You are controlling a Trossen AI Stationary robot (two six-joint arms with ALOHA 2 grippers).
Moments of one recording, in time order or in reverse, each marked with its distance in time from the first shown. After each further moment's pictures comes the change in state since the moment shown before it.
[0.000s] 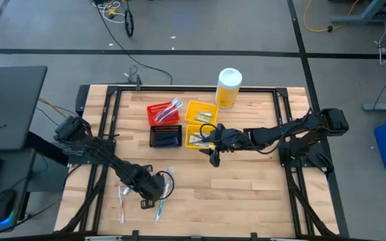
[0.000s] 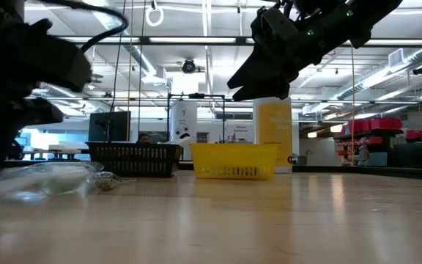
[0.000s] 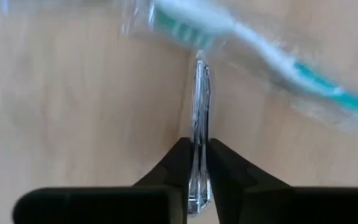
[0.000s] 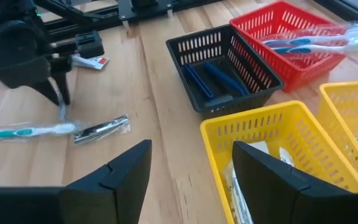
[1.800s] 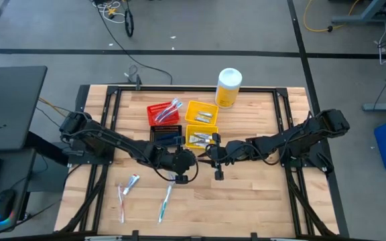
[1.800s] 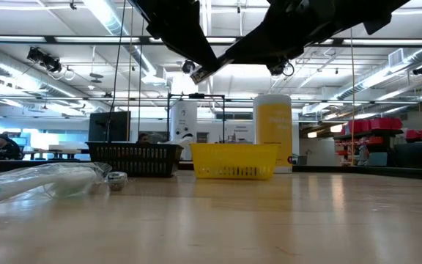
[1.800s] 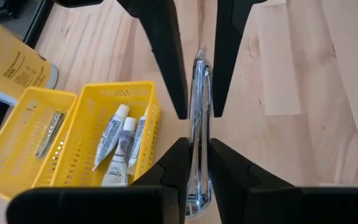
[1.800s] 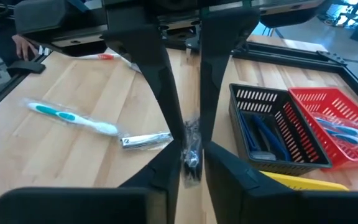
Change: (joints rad) left arm 0.277 -0.002 0.332 0.164 -0.435 0.639; right arm 0.142 0.003 0.000 0.135 0.016 -0.318
